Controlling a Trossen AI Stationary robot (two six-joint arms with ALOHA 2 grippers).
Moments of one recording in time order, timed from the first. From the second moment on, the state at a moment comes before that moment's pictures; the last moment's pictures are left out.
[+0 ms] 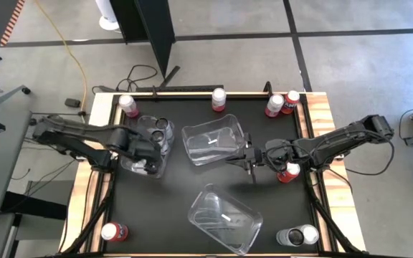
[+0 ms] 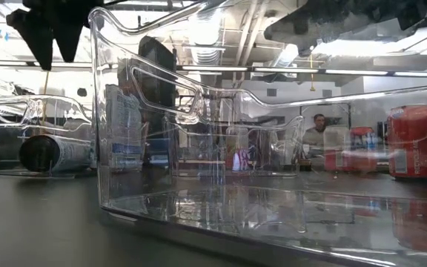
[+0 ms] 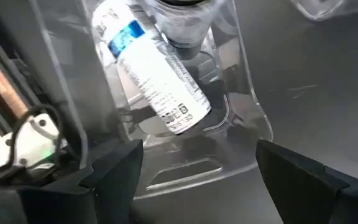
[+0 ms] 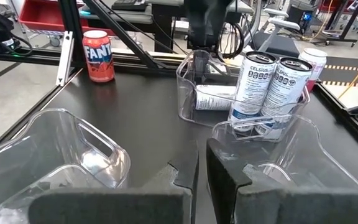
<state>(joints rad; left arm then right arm) -0.16 1.25 1.22 -1.42 -0.20 -1.20 0.18 1.19 0.63 0.31 0.16 -0.03</state>
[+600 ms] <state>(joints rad) -0.17 1.44 1.04 -1.27 -0.21 -1.34 0.21 1.19 0.63 0.31 0.16 -0.05</state>
